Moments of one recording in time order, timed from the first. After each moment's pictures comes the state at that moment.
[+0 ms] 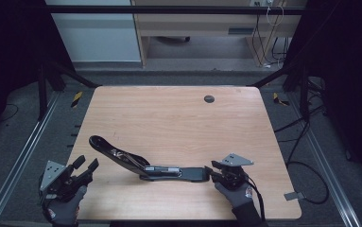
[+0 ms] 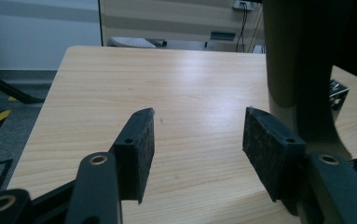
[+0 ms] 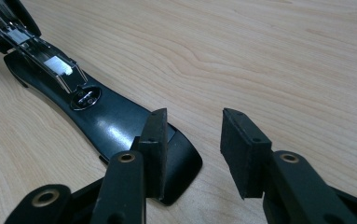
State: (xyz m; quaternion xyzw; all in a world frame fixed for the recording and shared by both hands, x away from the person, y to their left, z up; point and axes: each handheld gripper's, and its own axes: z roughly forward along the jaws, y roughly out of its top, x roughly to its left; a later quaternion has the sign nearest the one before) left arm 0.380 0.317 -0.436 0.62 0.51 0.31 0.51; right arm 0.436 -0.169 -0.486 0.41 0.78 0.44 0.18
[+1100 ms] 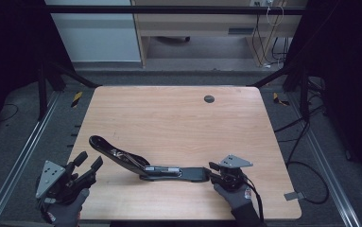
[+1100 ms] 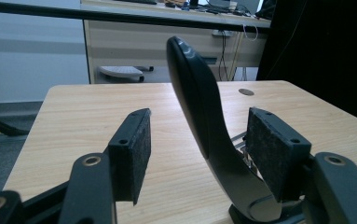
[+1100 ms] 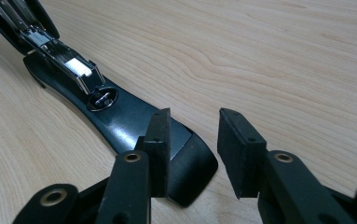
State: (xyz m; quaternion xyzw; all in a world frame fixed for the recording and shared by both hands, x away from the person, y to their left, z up) left arm 0.363 0.288 -0.396 0.62 0.47 0.32 0.55; right arm 0.432 -0.166 -0.484 0.40 0.78 0.45 0.17
